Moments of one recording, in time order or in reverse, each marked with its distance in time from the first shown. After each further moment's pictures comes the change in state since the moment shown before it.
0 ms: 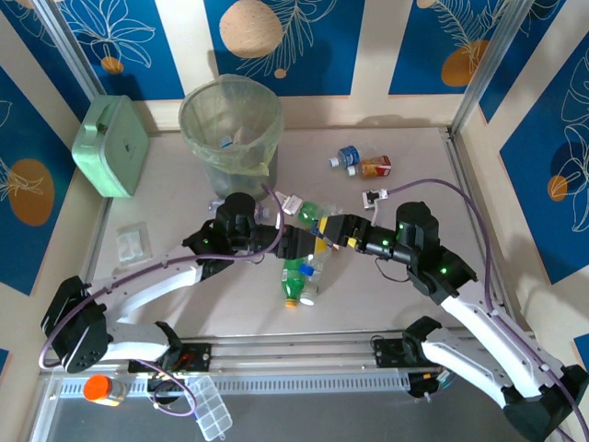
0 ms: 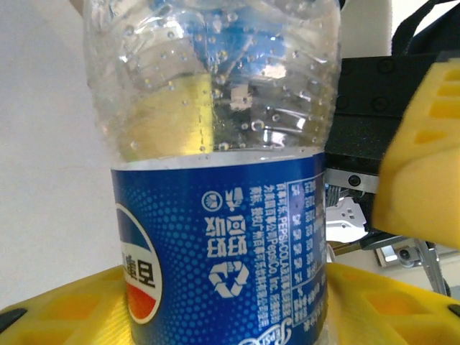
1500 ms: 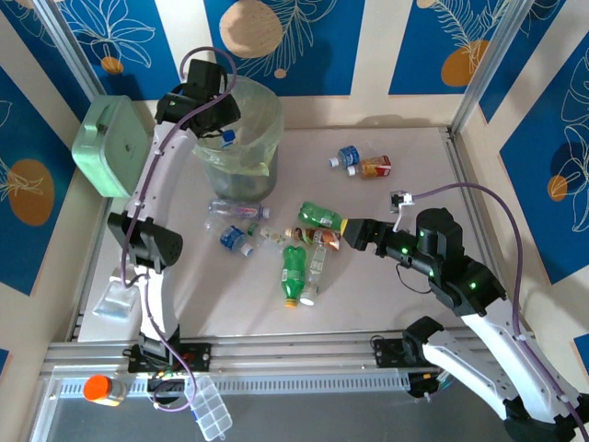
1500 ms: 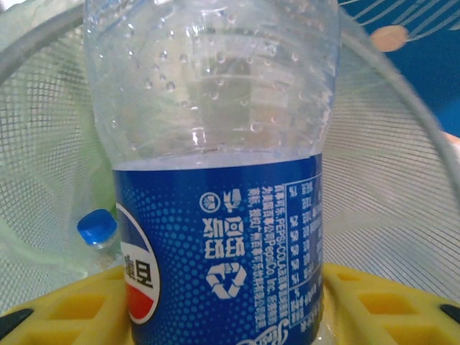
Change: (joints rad) left arm 0.528 0.806 1.572 -1.295 -0.949 0.252; right arm -0.030 -0.106 0.109 -0.301 0.233 -0.192
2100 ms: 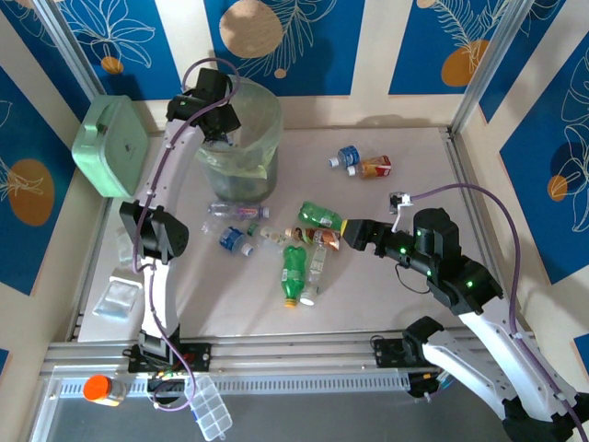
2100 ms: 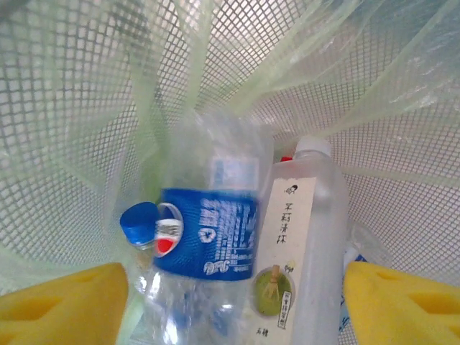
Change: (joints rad) left arm 0.023 0.103 0.022 -0.064 -0.085 -0.051; right arm -0.011 0.002 -0.021 -0.004 0.012 -0.013
